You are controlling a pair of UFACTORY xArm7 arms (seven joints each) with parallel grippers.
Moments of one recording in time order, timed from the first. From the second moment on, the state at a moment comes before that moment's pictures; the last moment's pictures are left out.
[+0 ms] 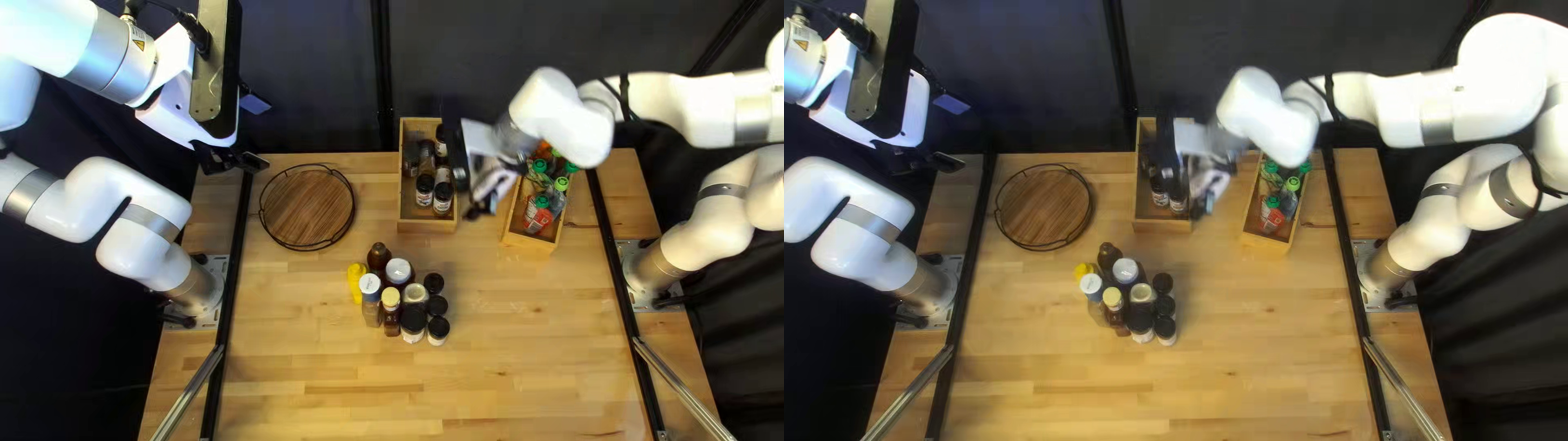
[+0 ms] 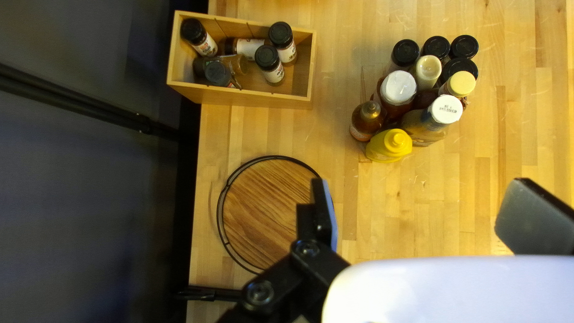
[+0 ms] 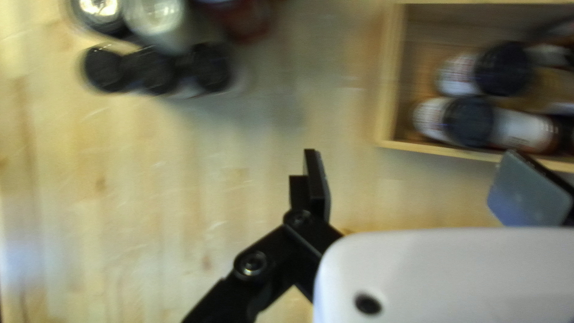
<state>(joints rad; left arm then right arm) -0.40 -0.94 0.17 1.04 0.41 1.46 -0.19 2.72 0.27 -2.81 0.72 0.39 0.73 -0.65</state>
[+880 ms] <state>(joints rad) -0.40 -0.94 0.17 1.04 0.41 1.46 -0.19 2.78 -0.11 -2.75 0.75 0.38 0.38 -0.91</state>
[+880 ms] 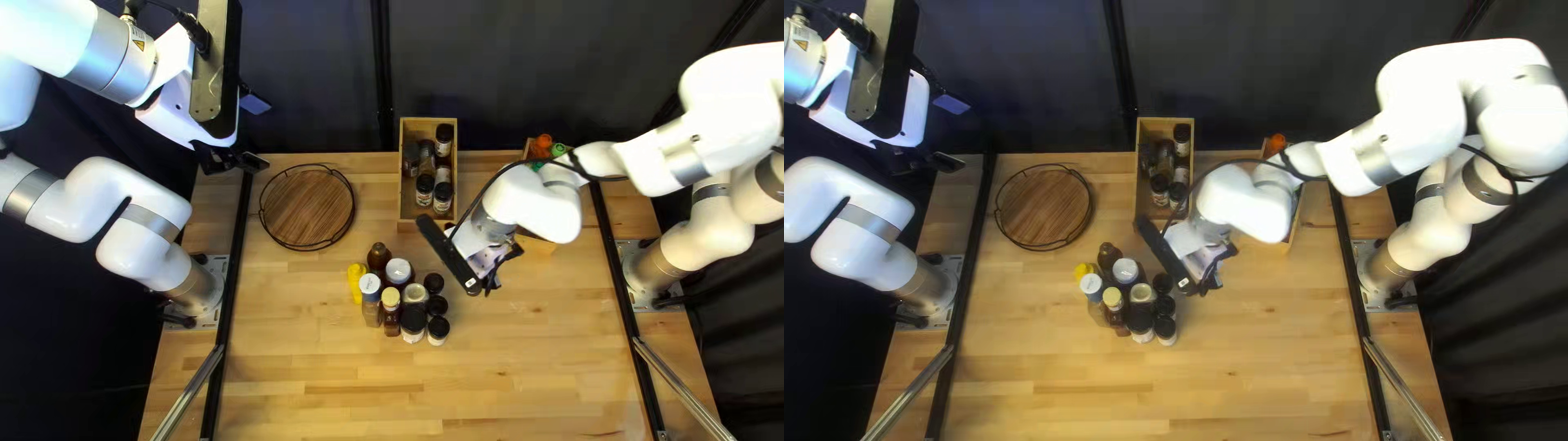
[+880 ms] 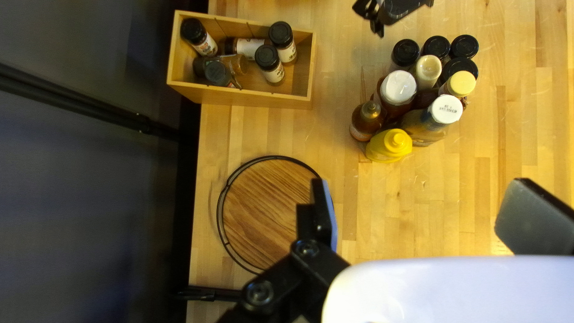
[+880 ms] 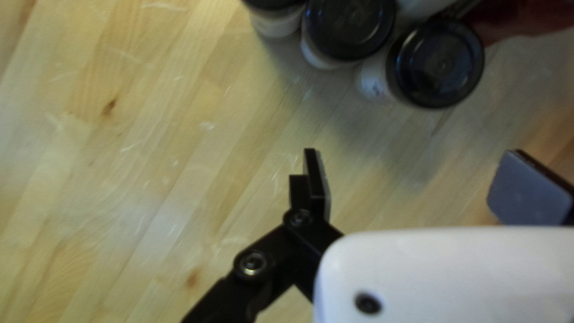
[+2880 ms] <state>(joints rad) -0.40 -0.94 0.17 1.04 0.41 1.46 -0.19 2.60 -0.01 -2.85 0.92 0.01 0.51 -0.47</state>
